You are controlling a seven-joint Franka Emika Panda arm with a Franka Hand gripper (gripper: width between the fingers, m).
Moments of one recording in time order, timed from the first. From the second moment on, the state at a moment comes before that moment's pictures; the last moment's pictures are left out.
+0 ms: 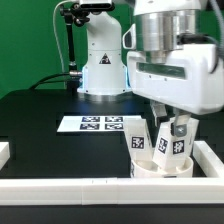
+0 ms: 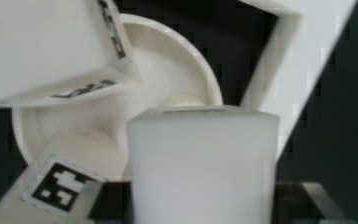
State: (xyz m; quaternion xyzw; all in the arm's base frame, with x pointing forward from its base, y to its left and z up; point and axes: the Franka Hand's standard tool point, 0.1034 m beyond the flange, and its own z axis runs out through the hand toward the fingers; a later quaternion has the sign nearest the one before) arm 0.641 0.060 0.090 -0.77 0.64 0.00 0.06
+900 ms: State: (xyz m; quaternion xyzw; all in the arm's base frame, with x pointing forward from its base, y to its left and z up) arm 0.649 0.073 0.088 -0.50 0.85 0.00 0.14
